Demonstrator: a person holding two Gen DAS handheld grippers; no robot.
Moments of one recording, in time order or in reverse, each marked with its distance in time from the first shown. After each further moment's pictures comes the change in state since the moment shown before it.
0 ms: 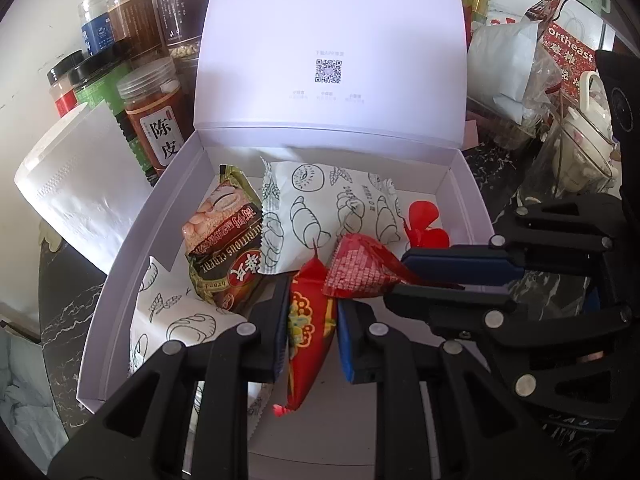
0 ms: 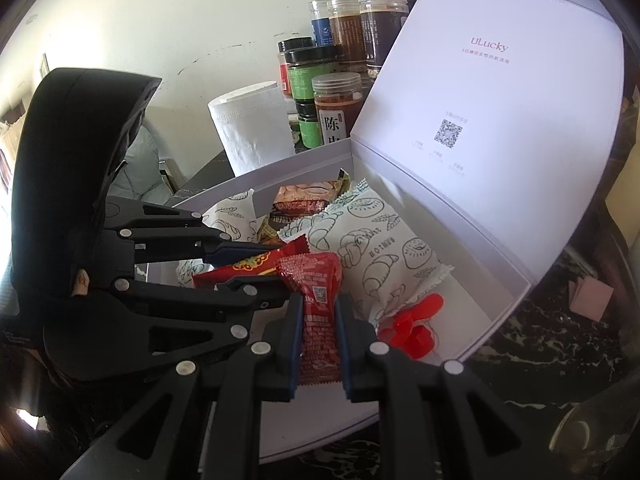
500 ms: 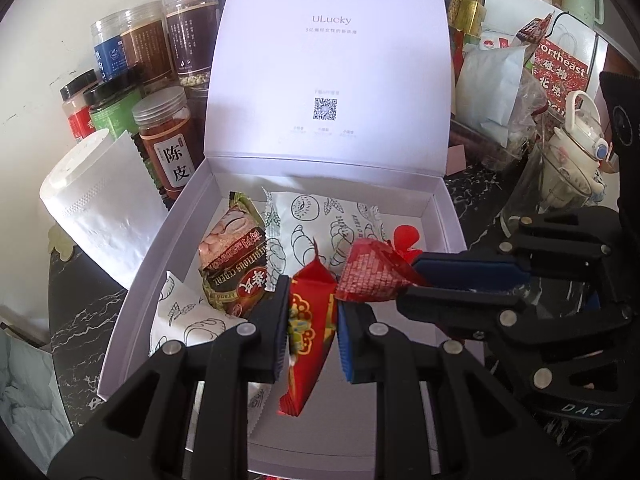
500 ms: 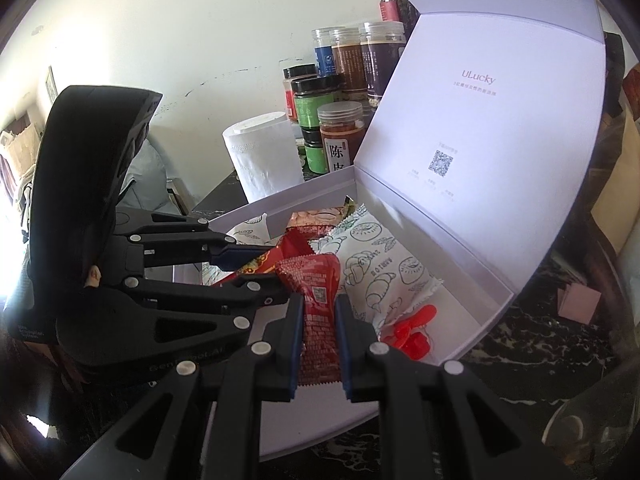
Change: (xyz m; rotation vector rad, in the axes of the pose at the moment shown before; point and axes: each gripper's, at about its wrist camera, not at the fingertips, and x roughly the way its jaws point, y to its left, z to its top) left arm -0.026 0.002 0.005 -0.009 -0.065 -0.009; right arm -0.024 0.006 0.005 0.010 -0.073 0.018
